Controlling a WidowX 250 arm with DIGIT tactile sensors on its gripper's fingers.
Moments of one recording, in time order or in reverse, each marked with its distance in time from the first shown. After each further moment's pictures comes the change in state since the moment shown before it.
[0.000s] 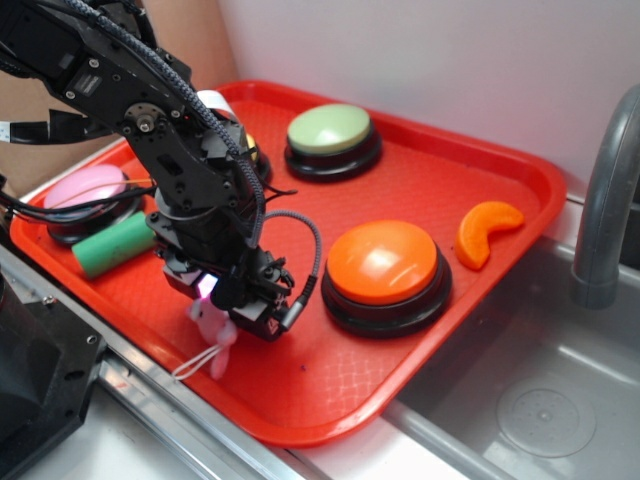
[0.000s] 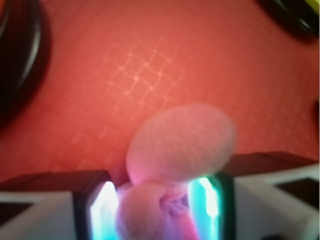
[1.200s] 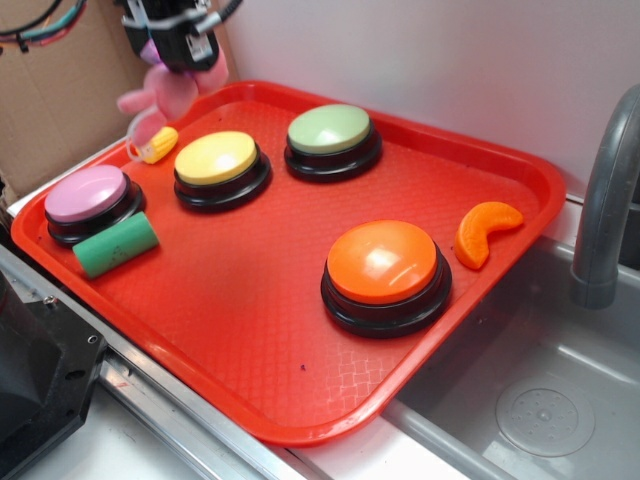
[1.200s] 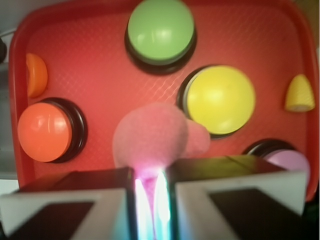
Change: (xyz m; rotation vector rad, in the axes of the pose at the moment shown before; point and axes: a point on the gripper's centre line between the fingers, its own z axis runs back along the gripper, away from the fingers) arm 0.091 0.082 0.131 -0.200 0.087 -0.145
